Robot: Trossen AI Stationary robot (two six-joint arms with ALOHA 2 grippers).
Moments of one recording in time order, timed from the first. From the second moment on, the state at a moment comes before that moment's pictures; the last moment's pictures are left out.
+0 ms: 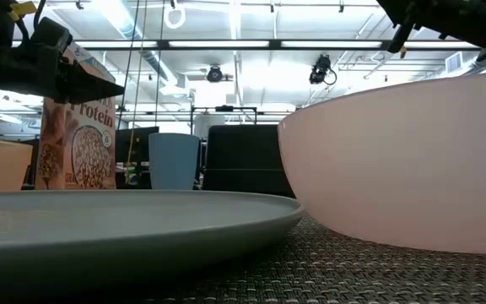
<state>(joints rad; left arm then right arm) 0.07 0.10 0.01 0.10 -0.37 0.13 -0.32 0.53 0.23 0.86 -0.12 0.35</state>
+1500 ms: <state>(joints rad) 0.07 0.10 0.01 0.34 -0.37 0.00 -0.35 0.49 0.23 0.90 -0.17 0.49</state>
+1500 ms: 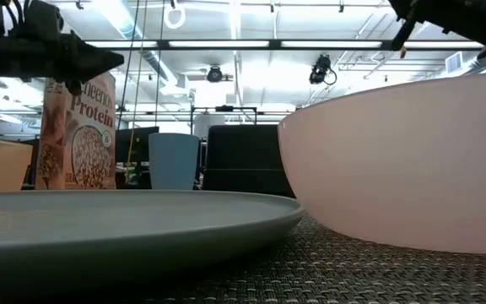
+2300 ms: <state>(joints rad) 0.07 0.07 0.01 0.51 -0.23 0.12 -0.38 0.31 0.23 0.13 -0.28 -0.14</state>
